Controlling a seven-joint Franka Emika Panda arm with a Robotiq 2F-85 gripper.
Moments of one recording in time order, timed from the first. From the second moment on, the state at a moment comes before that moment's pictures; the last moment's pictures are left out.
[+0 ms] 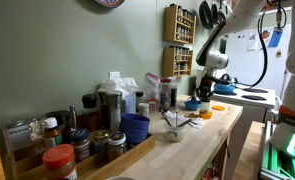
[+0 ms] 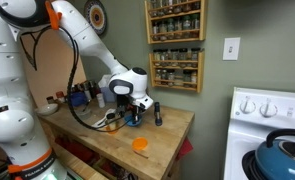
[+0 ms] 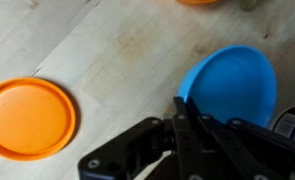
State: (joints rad) arm -0.24 0.12 -0.15 -2.50 0.57 2.51 -0.12
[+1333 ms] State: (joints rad) arm -0.22 0.23 -0.14 -2.38 0.83 2.69 0.04
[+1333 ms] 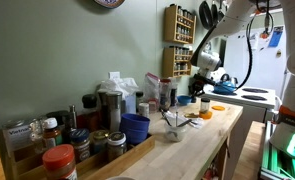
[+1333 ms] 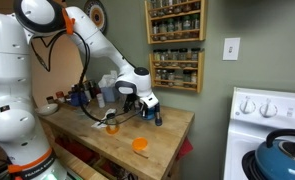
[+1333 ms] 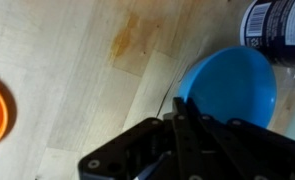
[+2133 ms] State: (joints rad) arm -0.22 0.29 -0.14 -2.27 0.85 2.60 0.16
